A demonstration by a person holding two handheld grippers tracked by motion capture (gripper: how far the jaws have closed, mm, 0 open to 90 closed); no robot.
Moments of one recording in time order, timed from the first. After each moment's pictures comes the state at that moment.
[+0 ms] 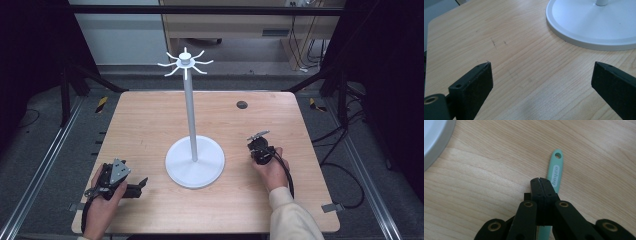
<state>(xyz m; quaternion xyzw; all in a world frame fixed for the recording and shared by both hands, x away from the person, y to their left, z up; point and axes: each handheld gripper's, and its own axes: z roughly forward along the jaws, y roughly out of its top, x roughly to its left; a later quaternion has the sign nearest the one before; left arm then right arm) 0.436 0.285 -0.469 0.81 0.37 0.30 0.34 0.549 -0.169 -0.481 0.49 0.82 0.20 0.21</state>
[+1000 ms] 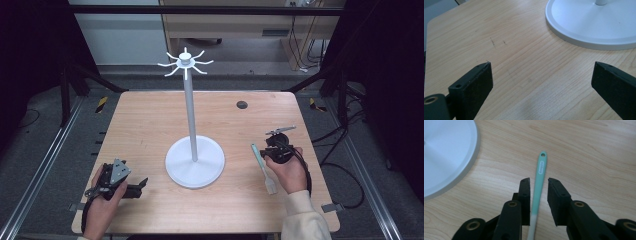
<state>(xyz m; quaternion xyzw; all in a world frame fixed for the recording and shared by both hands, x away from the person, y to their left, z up) 0.436 0.285 -0.470 0.81 0.37 0.30 0.34 0.518 -0.206 -0.425 0.54 0.79 0.26 0.17</state>
